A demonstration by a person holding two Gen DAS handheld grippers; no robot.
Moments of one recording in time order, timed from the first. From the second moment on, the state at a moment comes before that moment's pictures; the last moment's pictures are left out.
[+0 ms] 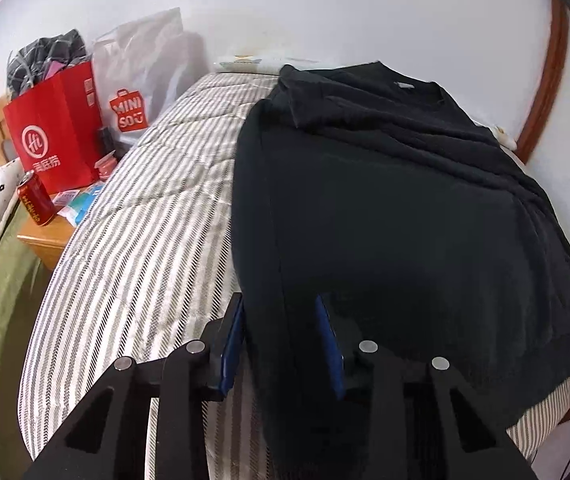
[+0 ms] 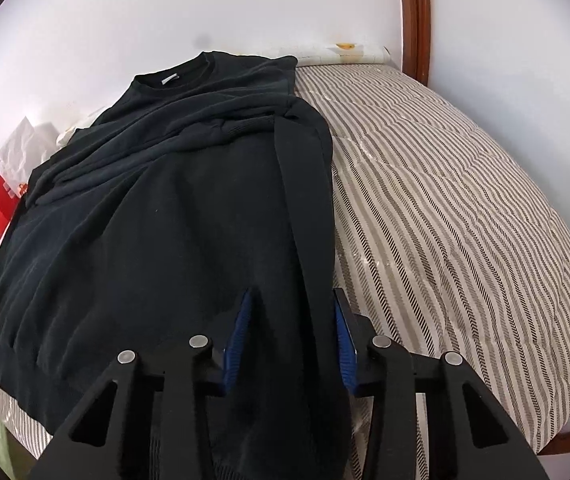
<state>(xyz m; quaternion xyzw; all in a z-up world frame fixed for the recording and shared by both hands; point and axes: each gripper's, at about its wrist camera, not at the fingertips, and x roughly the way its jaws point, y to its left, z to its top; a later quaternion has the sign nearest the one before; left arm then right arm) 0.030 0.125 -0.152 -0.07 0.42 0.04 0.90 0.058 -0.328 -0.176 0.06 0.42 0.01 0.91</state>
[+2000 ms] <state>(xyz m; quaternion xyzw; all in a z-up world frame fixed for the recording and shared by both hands) 0.129 0.125 -0.049 -0.10 0.31 0.06 0.94 0.180 -0.339 -0.063 0.12 0.31 0.06 0.94</state>
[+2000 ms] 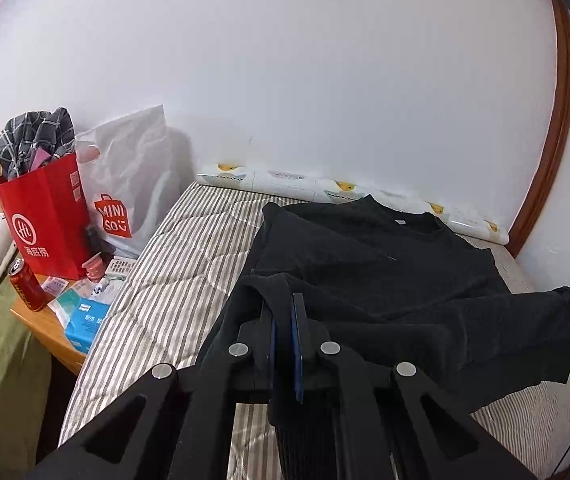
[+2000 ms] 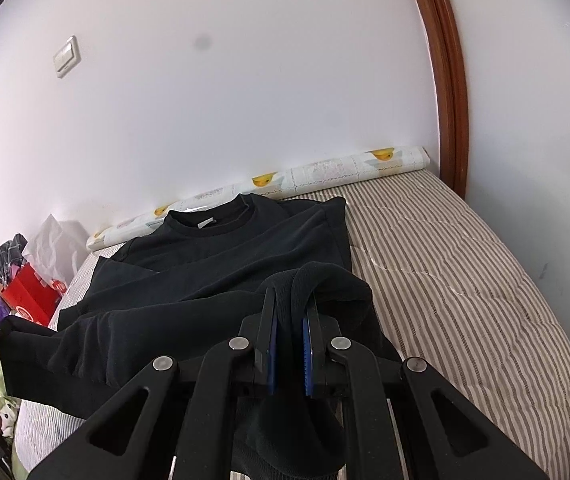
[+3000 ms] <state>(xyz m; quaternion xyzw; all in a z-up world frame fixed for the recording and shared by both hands) 0.246 0.137 -0.119 -0.09 0.39 0.10 0.91 0.319 -0.326 -0.141 0.10 0.41 0.05 0.91</state>
